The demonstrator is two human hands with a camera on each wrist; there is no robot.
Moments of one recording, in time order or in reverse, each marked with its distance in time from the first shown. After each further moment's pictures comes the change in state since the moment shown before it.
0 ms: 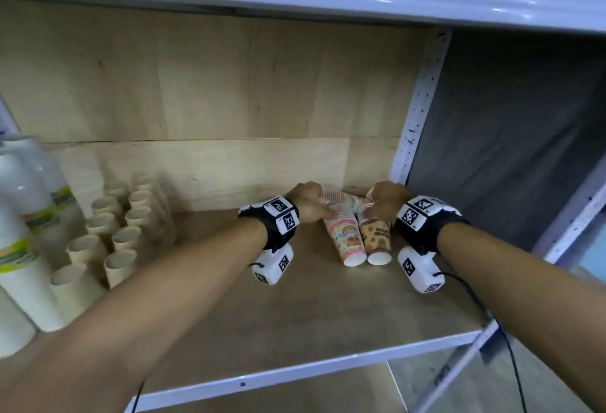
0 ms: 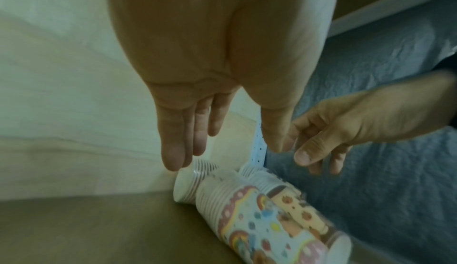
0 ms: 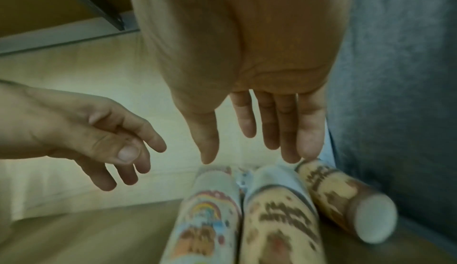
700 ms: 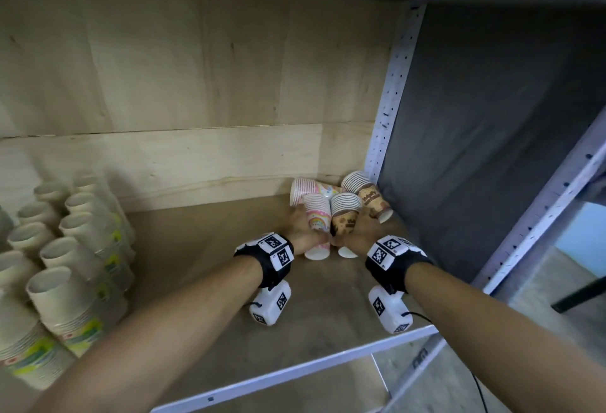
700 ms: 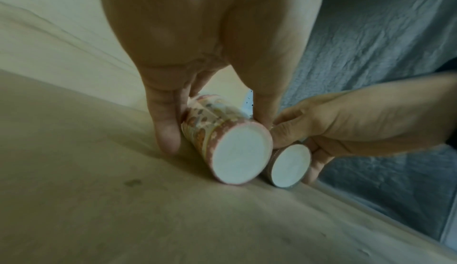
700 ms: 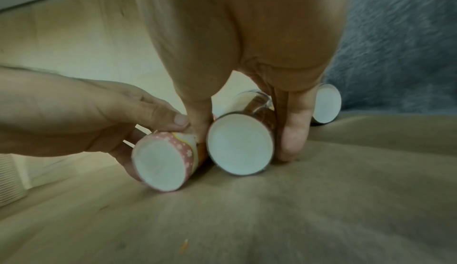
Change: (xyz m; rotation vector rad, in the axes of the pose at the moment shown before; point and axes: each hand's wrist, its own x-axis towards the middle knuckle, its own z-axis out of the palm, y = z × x) left_hand 0.019 0.001 0.101 -0.338 0.033 -0.107; right_hand -0.010 0.024 0.090 0.406 0.020 0.269
